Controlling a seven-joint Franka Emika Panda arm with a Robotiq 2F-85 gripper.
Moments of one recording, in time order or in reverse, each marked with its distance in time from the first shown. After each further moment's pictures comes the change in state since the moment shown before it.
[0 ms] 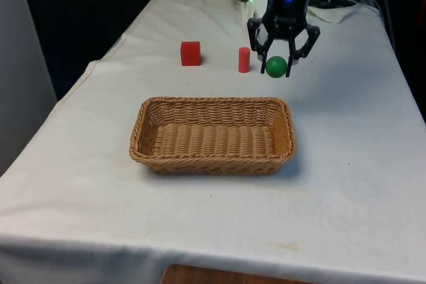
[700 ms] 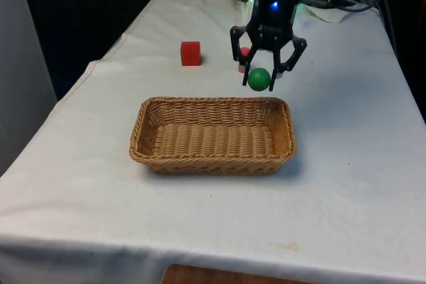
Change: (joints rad) arm -0.025 0.138 -0.029 0.183 0.041 0.000 -0.041
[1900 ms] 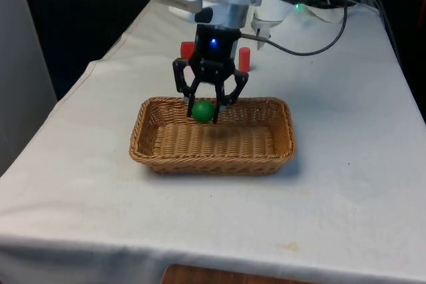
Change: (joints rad) arm -0.065 0.274 -0.098 0.216 0.393 0.014 -0.401
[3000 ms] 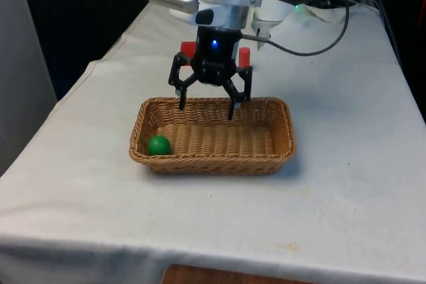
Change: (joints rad) arm 0.013 -0.001 -0.006 -0.007 0.041 -0.002 -0.032
